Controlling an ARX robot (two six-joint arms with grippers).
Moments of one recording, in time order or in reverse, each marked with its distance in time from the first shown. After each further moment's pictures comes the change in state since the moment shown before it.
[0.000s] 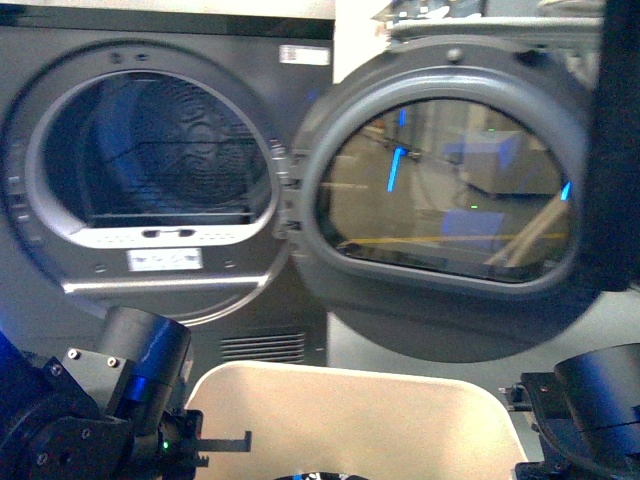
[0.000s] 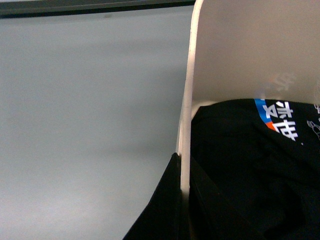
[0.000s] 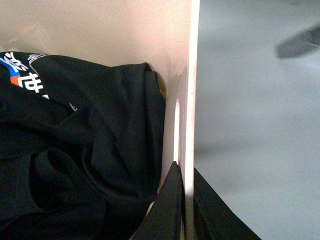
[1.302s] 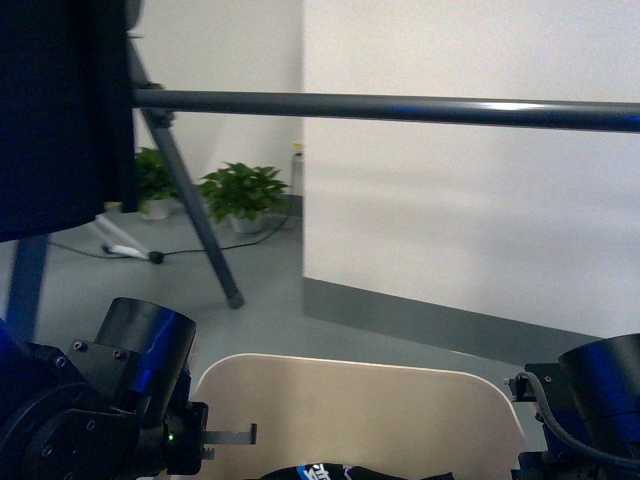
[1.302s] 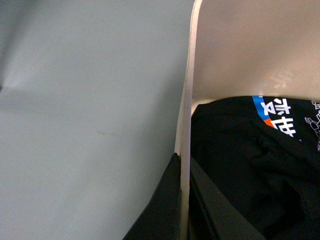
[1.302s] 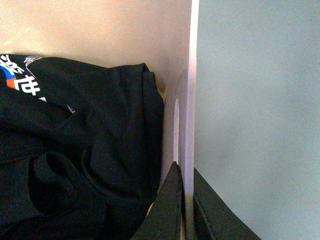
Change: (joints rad) left arm -0.008 -0.001 0.000 0.000 0.000 -0.001; right arm -0.008 0.000 0.000 0.000 0.001 -0.002
